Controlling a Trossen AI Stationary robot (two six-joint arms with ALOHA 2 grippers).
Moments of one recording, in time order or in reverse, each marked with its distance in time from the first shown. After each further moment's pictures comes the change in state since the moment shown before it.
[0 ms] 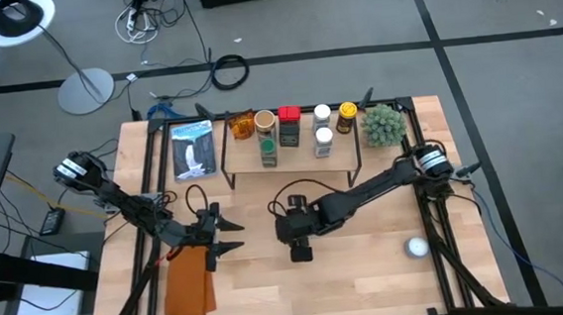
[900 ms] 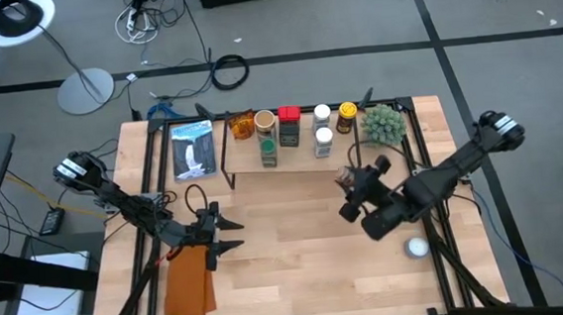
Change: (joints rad) left arm 0.000 0.000 0.000 -0.002 -0.021 0.000; right arm 0.183 -0.682 -0.540 -0.155 0.839 0.585
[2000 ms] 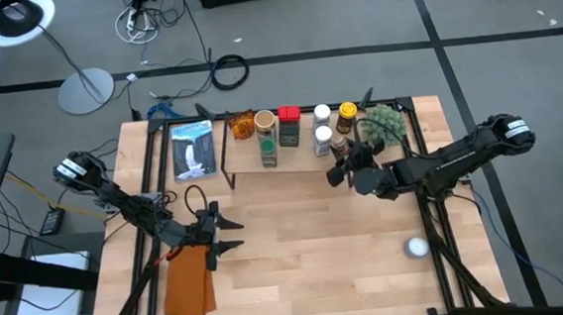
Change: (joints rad) left arm 0.000 0.000 0.000 0.000 -0.001 0.054; right arm -0.323 -0.061 -0.299 0.743 0.048 -0.356
